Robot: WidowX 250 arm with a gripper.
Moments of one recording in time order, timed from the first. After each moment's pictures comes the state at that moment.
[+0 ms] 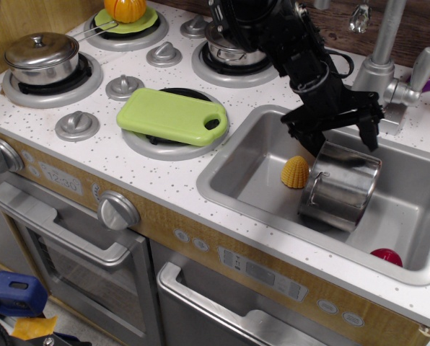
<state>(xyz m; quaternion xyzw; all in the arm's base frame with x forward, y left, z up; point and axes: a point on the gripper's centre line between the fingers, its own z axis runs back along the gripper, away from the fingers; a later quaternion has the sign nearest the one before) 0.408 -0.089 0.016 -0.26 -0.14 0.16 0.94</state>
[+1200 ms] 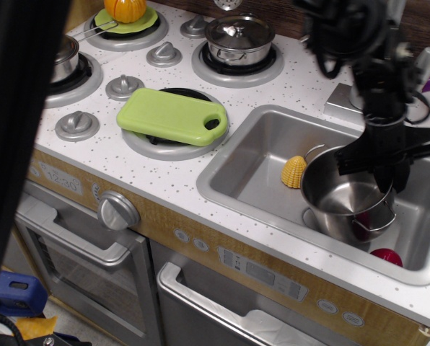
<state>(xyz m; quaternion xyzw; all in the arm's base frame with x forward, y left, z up) 0.401 -0.147 0.000 -0.12 -0.08 0.25 0.96</state>
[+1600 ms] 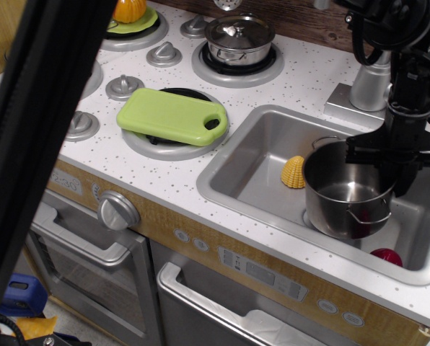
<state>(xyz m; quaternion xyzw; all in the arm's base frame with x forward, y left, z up) 0.395 -0.140 0.004 -0.06 -0.04 0.18 0.98</state>
